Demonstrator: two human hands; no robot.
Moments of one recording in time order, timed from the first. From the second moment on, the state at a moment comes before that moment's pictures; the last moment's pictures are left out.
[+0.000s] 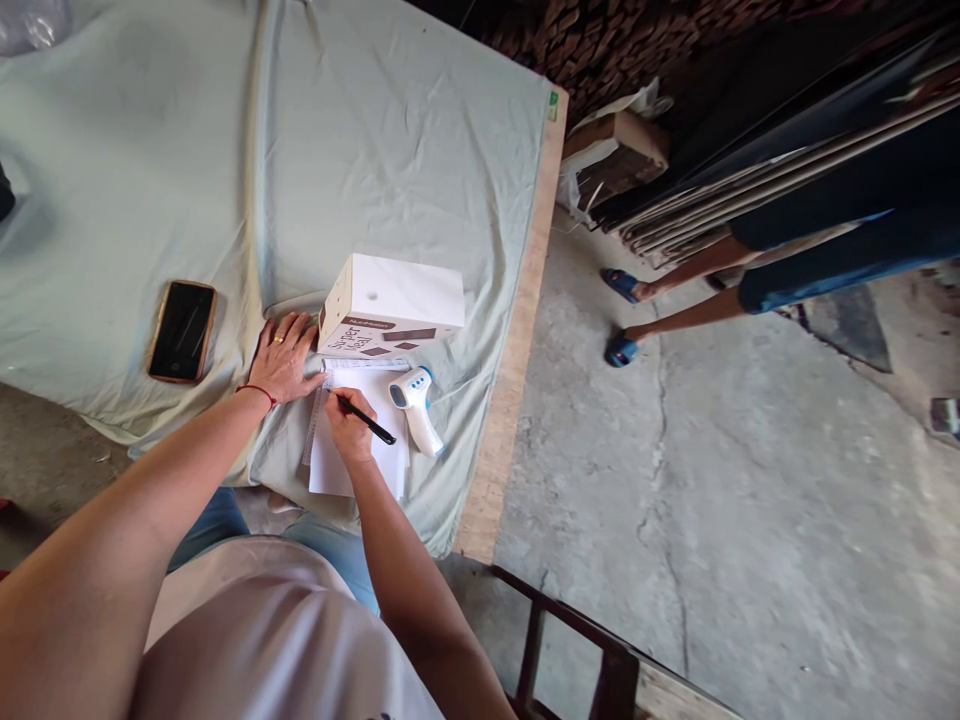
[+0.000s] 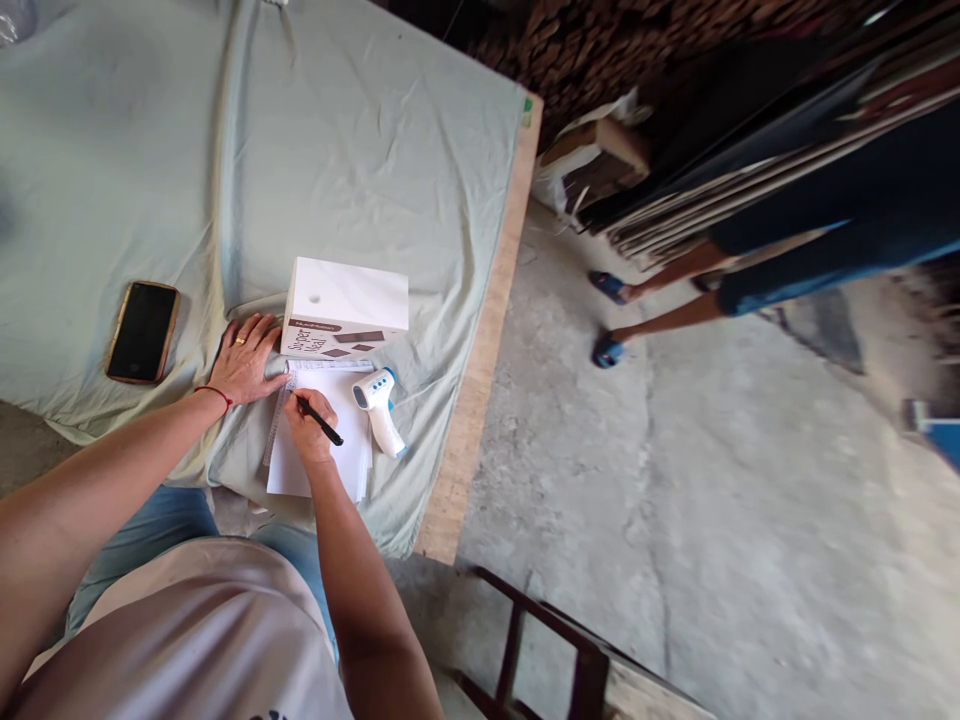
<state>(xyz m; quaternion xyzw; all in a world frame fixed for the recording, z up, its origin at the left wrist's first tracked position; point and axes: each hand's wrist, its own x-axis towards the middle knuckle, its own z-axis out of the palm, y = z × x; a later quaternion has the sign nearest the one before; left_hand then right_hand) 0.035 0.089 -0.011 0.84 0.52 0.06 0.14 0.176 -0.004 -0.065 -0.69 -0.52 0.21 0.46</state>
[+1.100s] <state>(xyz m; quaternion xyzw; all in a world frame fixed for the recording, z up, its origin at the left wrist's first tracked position) 0.035 0.089 -0.010 0.84 0.52 0.07 0.14 0.177 -0.003 -0.066 -0.69 -0.53 0.20 0.46</state>
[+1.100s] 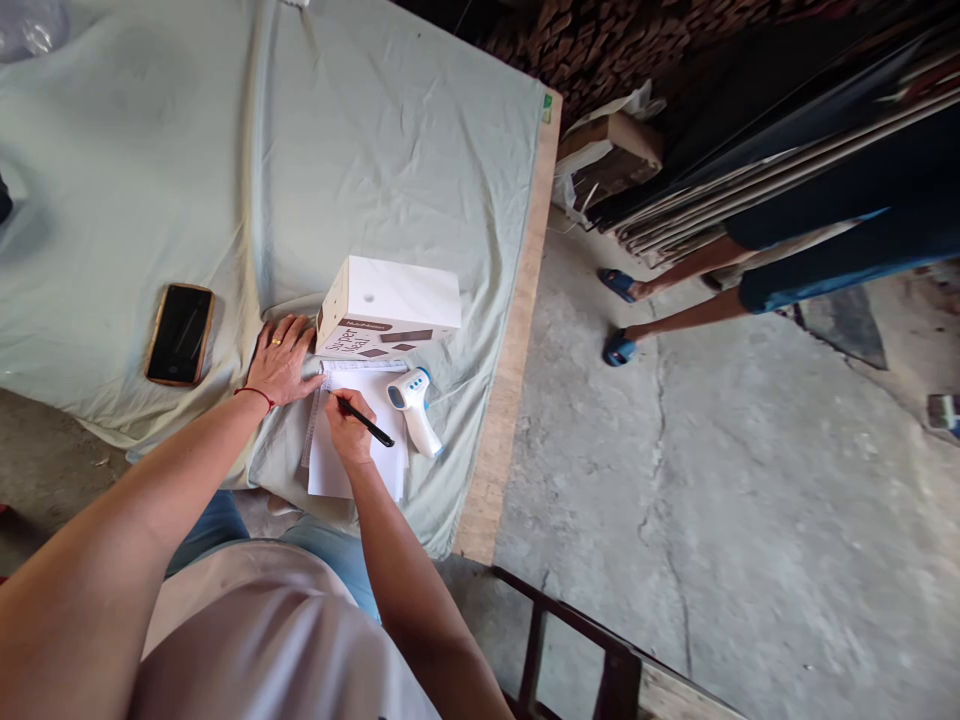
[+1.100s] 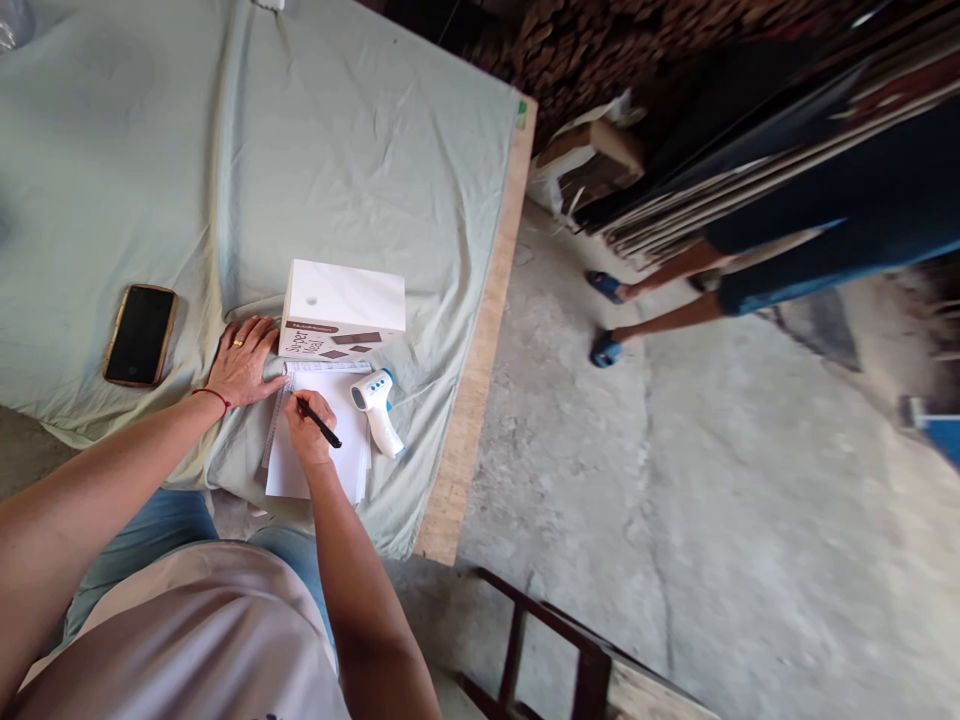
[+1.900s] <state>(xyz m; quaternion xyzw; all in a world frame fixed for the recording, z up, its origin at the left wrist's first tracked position) 0.034 0.091 -0.011 0.84 0.52 0.07 0.13 0.177 -0.005 -0.059 -0.68 -0.53 0.17 0.47</state>
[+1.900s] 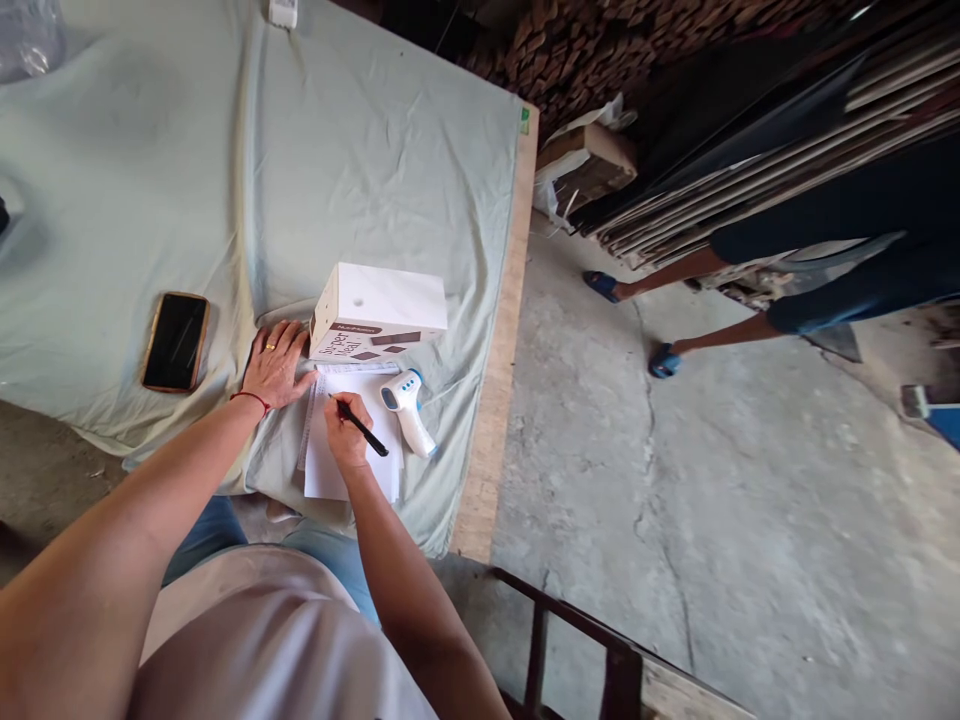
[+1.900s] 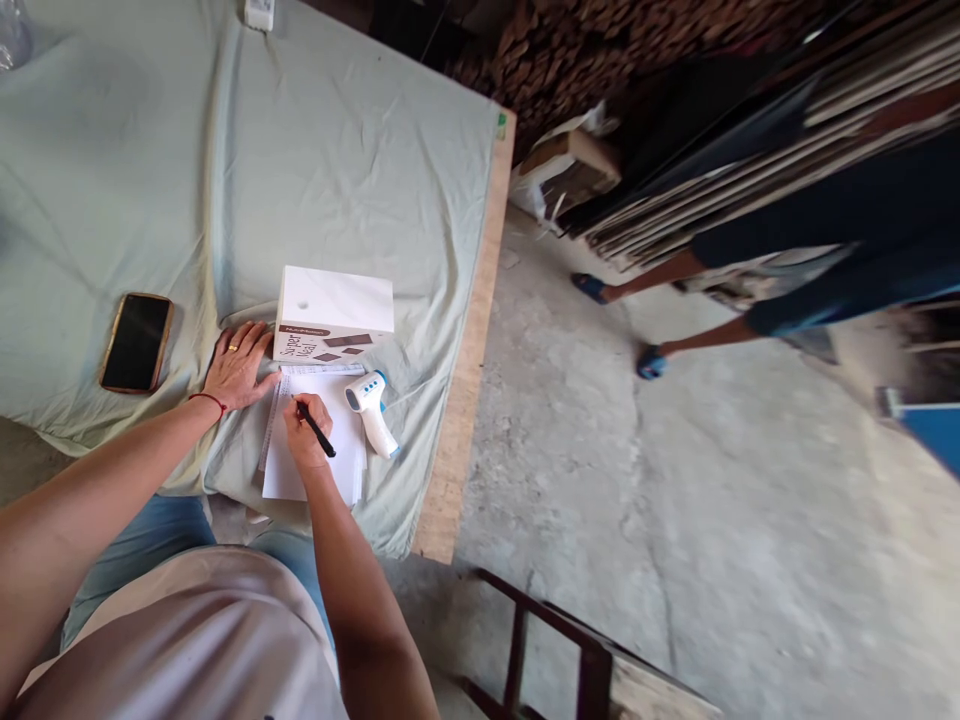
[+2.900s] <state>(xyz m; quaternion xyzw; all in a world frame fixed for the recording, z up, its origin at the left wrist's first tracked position) 0.013 0.102 -0.039 0.78 0.52 0.29 0.19 0.225 0.101 0.006 -0.64 -0.51 0.26 0.51</state>
